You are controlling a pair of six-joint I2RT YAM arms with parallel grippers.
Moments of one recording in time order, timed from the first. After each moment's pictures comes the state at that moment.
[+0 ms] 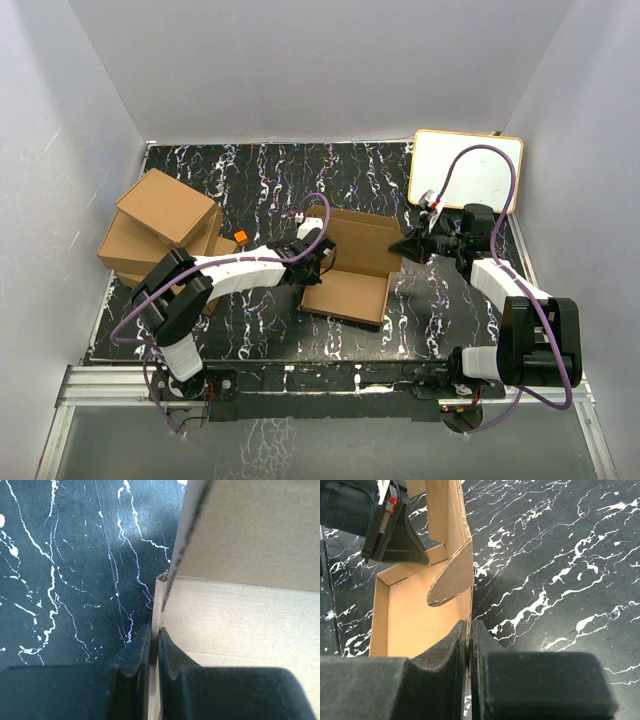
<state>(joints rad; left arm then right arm) -0.88 1.72 1.02 -0.38 -0.35 -0.65 -0.07 1.31 0.59 0.17 -1.12 -0.22</state>
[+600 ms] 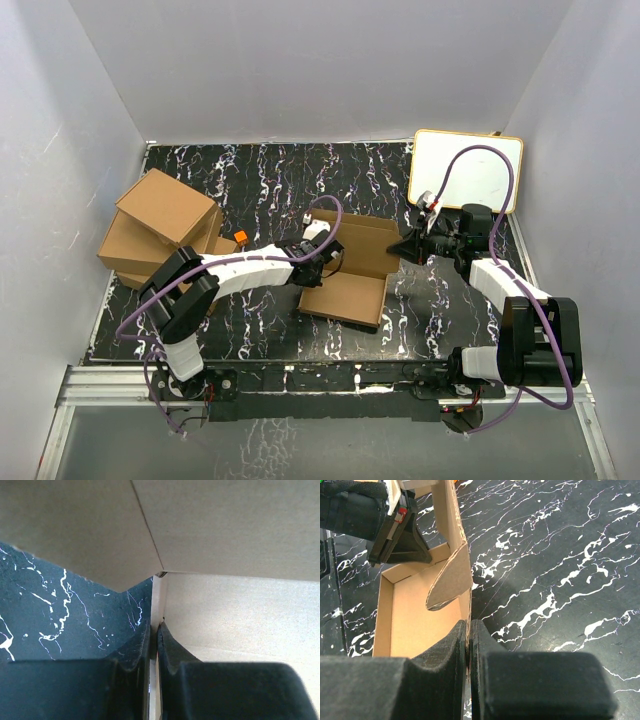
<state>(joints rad) -0.91 1.76 1.09 -0.50 -0.42 -0.60 -0.06 1.31 0.59 0.17 -1.13 -0.22</state>
